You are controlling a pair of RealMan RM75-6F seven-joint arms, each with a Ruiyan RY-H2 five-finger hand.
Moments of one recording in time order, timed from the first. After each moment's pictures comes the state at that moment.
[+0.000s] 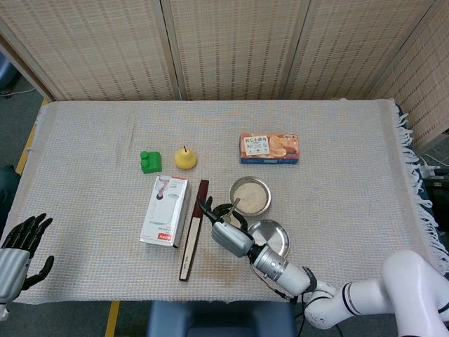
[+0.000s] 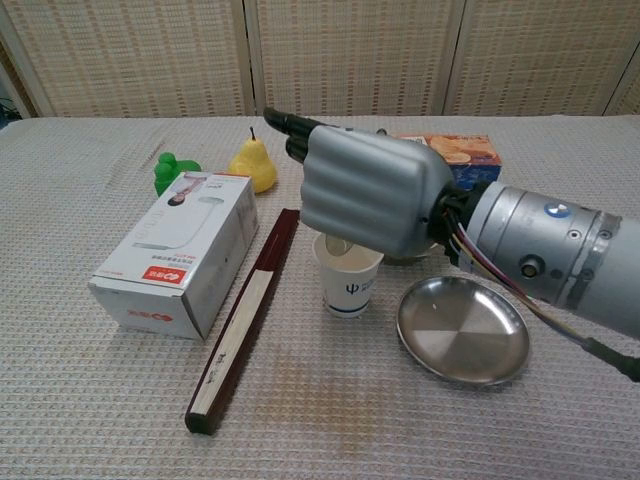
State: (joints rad) left arm -0.07 -1.09 0.03 -1.55 1.65 1.56 -0.06; right arm 0.94 -1.62 -0.06 -1.60 -1.36 1.18 -1.74
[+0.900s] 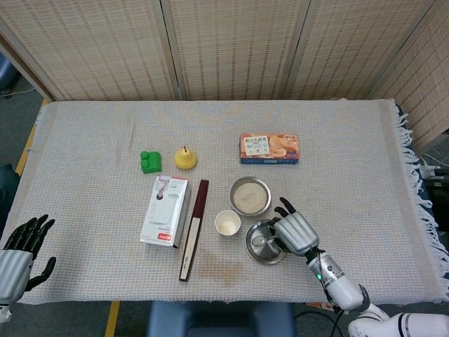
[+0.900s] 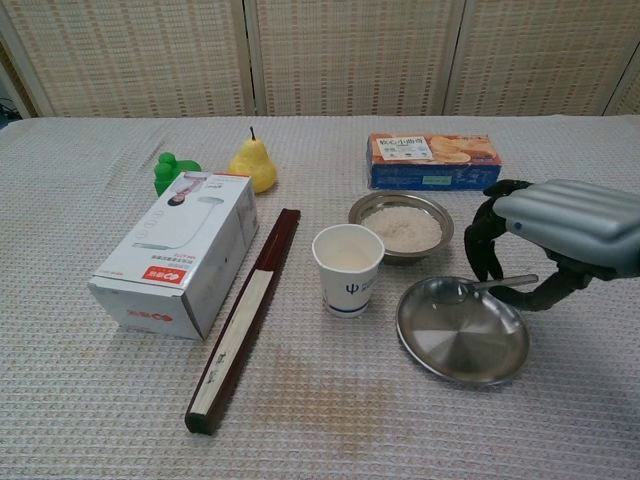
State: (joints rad) left arm -0.06 -1.10 0.03 -1.56 1.65 1.56 0.00; right arm 0.60 -1.42 -0.06 -1.67 -1.29 1.10 -0.49
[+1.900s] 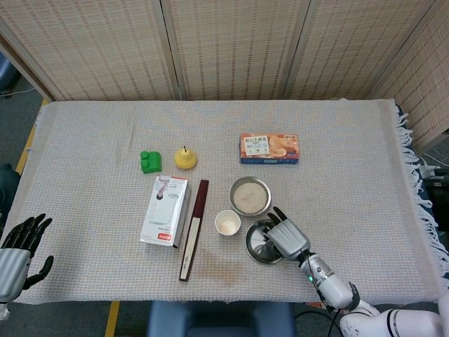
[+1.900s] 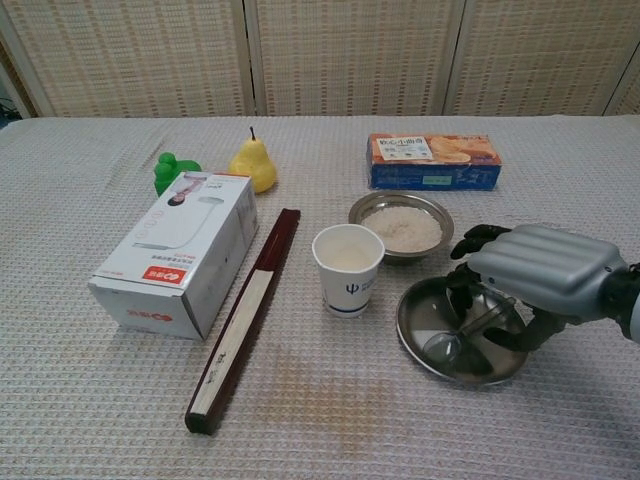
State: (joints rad) left arm -0.06 -1.09 0.03 -1.56 1.63 1.55 -0.02; right arm 0.61 -1.49 -0.04 -1.60 -1.24 0.97 -0.62
